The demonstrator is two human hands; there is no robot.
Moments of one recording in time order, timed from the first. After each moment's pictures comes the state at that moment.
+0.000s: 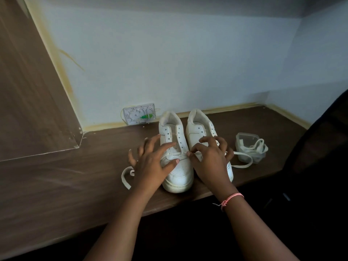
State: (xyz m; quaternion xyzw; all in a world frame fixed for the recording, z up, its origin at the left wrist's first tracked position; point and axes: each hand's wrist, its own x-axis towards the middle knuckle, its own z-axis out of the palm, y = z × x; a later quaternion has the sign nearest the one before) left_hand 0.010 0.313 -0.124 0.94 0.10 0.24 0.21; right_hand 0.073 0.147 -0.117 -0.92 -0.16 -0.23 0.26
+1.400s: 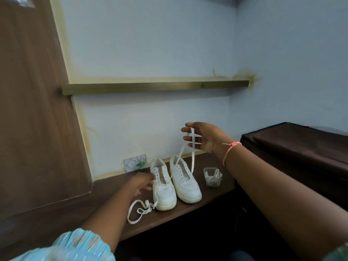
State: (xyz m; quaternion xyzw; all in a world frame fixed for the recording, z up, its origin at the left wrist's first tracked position) left_hand -0.040 0.309 0.003 0.82 0.21 -0.06 0.54; right_hand -0.032 0.072 0.152 -0.64 -0.07 0.11 0.76
